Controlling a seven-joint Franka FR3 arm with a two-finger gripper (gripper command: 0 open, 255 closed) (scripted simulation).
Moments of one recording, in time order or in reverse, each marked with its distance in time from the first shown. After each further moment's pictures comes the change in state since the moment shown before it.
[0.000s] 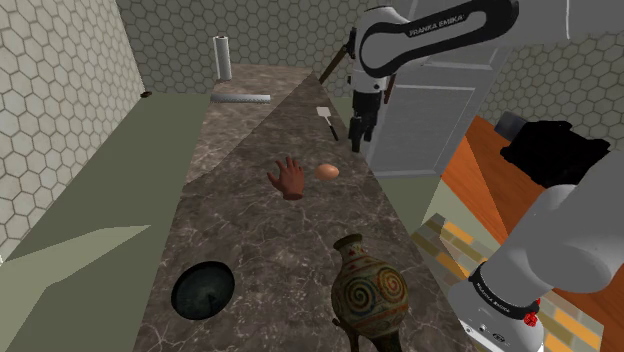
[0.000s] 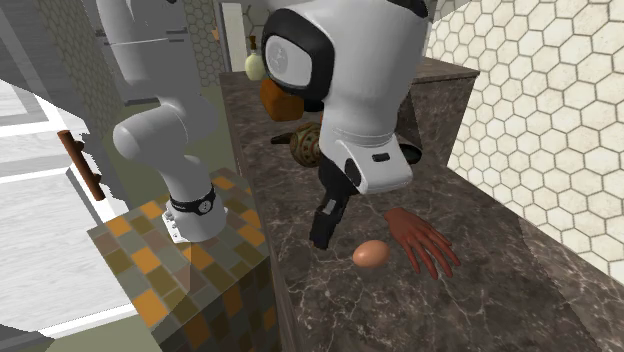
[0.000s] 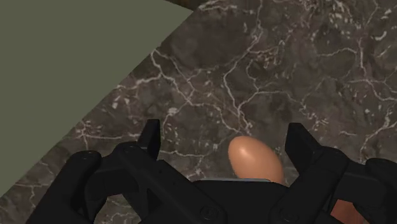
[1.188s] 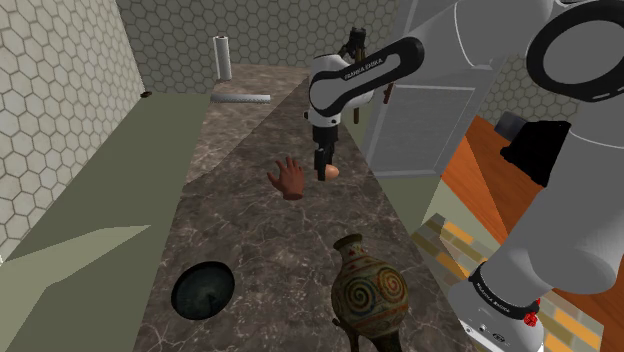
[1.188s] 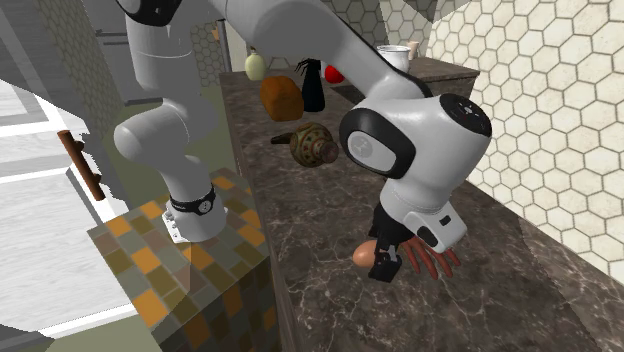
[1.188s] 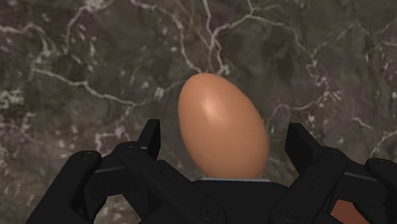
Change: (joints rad) arm 0.053 0.351 0.063 0.163 0.087 0.123 -0.196
